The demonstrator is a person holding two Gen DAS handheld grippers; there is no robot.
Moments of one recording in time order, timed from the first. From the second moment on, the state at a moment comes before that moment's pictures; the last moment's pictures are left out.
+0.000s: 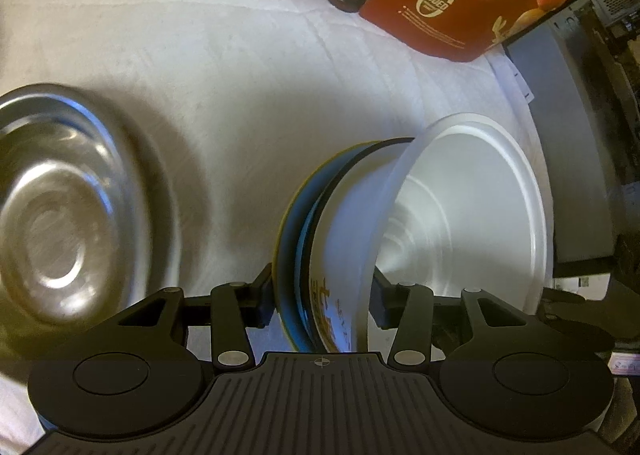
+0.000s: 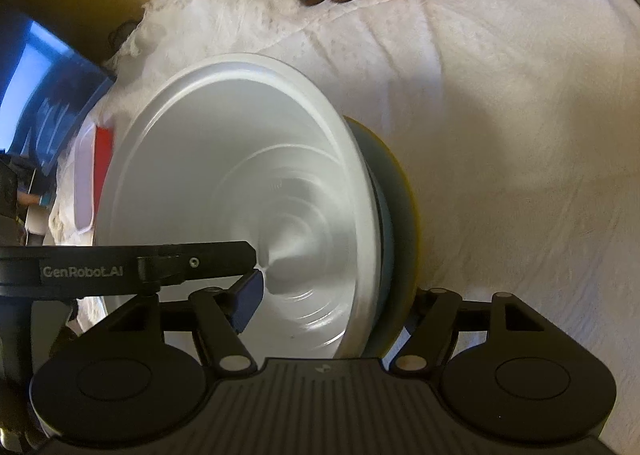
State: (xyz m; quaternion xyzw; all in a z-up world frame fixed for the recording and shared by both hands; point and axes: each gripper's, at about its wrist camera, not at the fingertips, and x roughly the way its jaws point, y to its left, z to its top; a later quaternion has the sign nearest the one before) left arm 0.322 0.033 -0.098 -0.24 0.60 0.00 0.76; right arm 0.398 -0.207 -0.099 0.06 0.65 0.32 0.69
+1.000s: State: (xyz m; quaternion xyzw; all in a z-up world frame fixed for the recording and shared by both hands) left arm 0.286 0.047 -0.086 -0.24 0.59 -0.01 0.77; right arm 0.381 -0.198 -0.093 0.01 0.64 0.31 0.71
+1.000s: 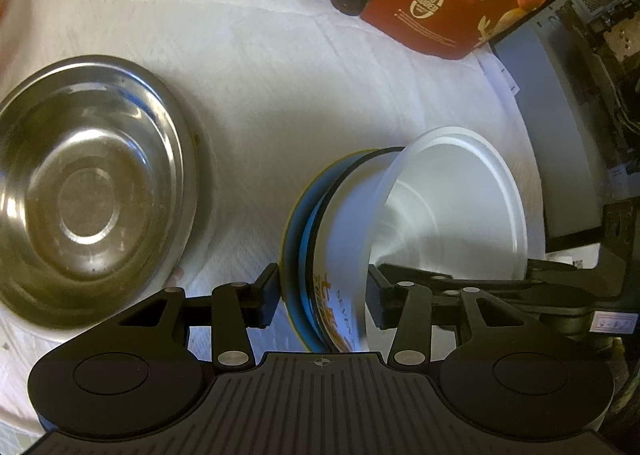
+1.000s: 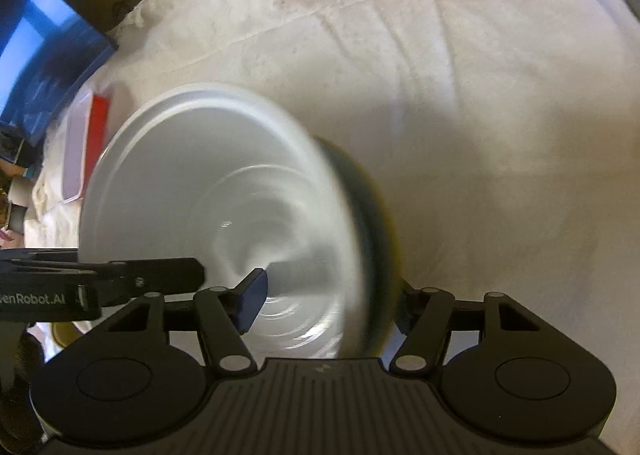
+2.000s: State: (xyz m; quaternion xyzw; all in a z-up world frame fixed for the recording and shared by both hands) left arm 0.286 0.037 -0.085 -0.23 0.60 -0.01 0.77; right arm 0.377 -0.204 -0.090 0.03 0.64 0.32 0.70
